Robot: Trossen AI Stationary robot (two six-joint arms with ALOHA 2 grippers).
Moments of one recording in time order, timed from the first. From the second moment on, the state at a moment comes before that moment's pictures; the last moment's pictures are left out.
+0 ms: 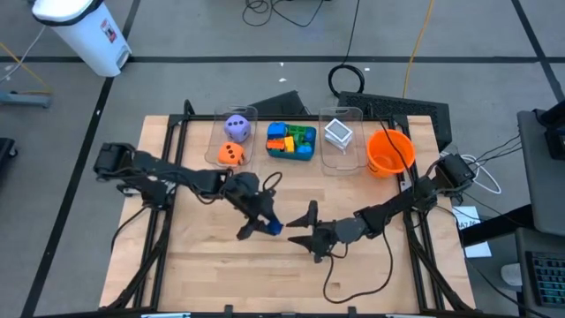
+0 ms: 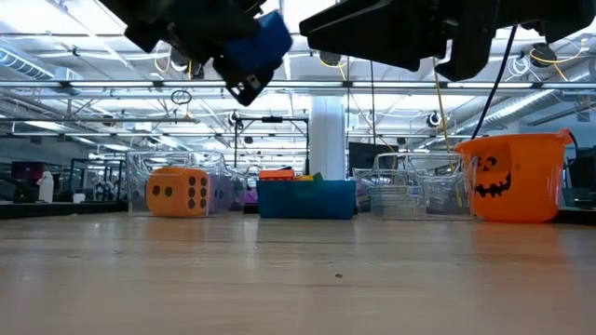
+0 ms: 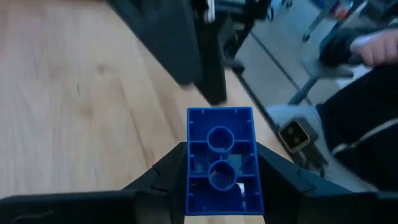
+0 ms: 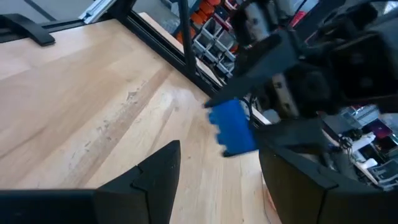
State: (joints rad) left arm -0.10 1.53 0.87 0.13 0.50 -0.11; right arm 0.45 1.69 0.78 0.73 0.45 -0.59
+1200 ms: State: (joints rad) left arm 0.03 1.72 1.07 0.15 0.66 -0.14; right arm 0.43 1.69 0.78 0.73 0.61 -0.69
